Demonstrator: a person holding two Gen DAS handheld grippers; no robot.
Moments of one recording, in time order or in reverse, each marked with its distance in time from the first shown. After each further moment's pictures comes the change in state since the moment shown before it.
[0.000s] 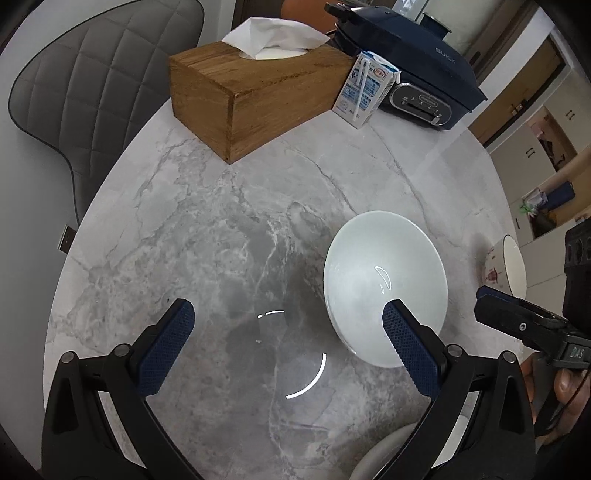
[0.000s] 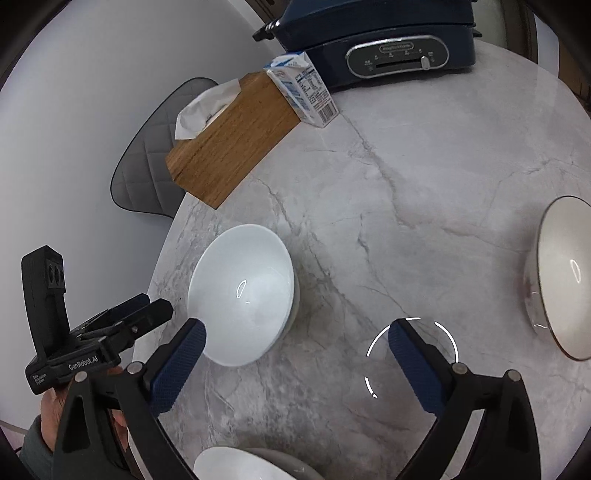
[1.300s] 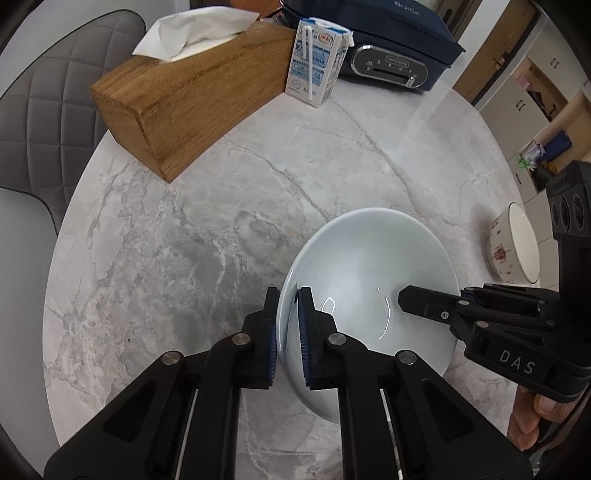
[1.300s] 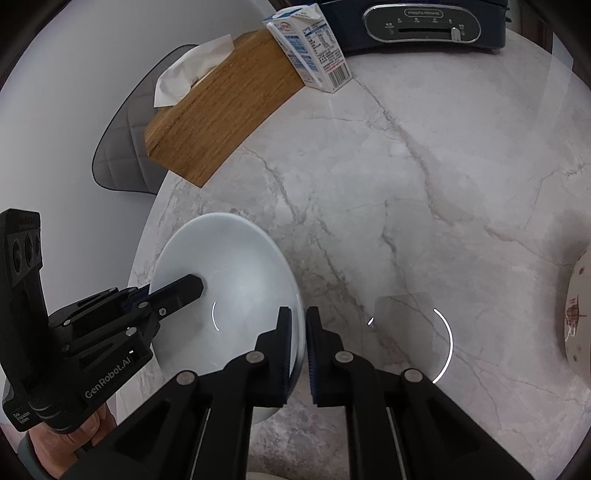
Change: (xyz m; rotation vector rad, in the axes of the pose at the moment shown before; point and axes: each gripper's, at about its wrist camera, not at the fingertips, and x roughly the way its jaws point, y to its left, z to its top) left arm 0.035 -0.054 0.024 0.153 0.058 0.018; right arm 0.043 0.011 0.012 -0.029 0.111 -0.040
